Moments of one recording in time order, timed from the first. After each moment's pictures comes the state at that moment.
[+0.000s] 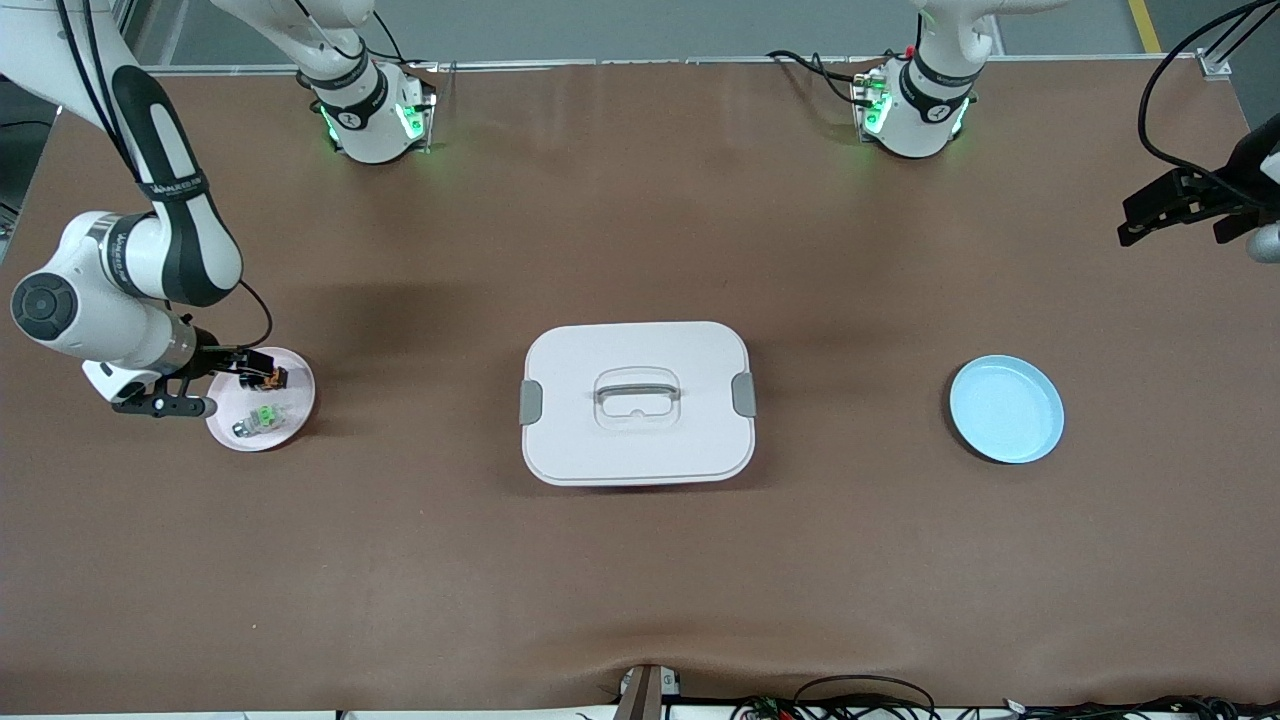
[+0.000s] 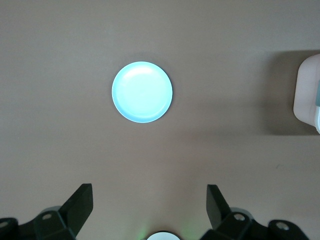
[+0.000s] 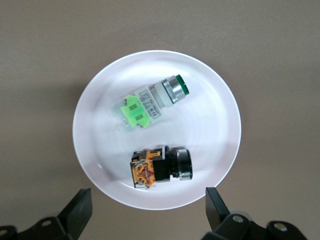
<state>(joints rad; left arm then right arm) 0.01 -0.01 -0.03 -1.52 0.02 1.45 -0.02 -0.18 0.31 -0.01 -2.13 -0.10 2.32 -0.09</state>
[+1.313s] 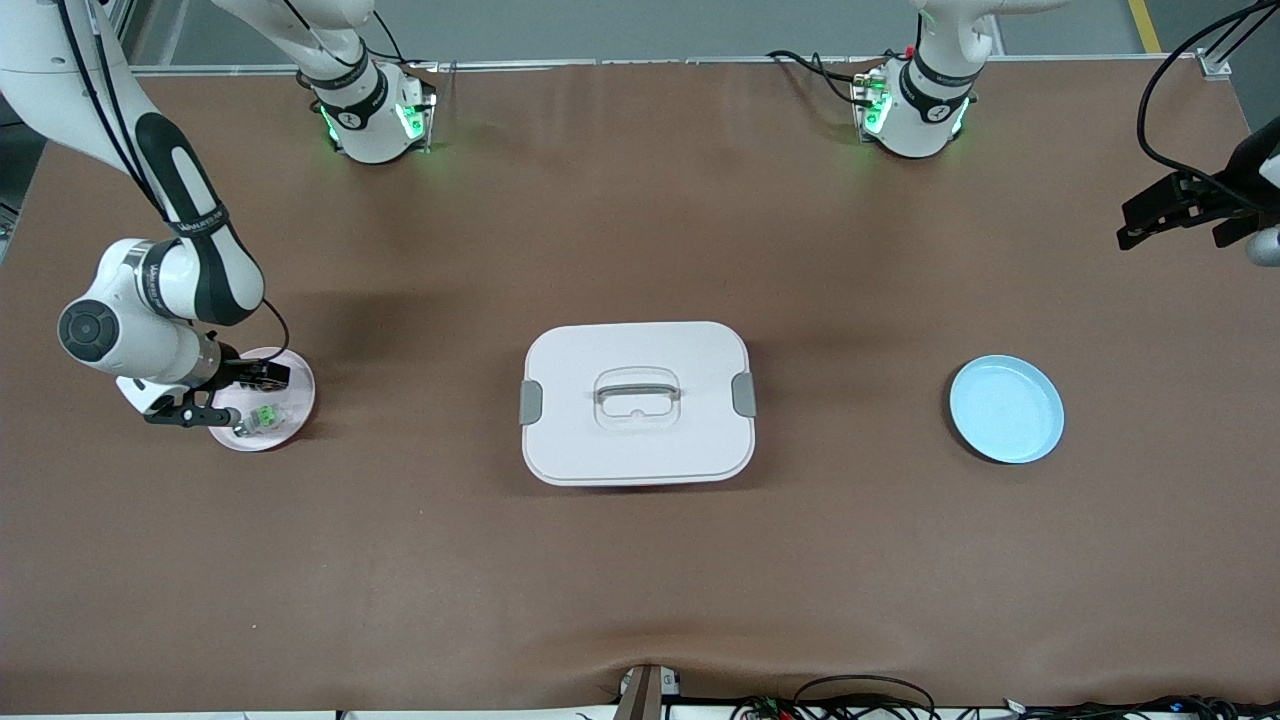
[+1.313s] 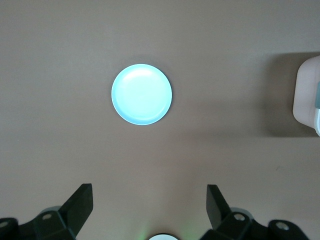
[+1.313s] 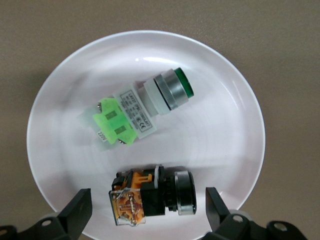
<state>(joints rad) 0.01 -0.01 -0.04 -1.51 0.02 1.46 -0.02 -0.20 0.43 -0.01 -2.12 -0.12 2.42 -0.09</state>
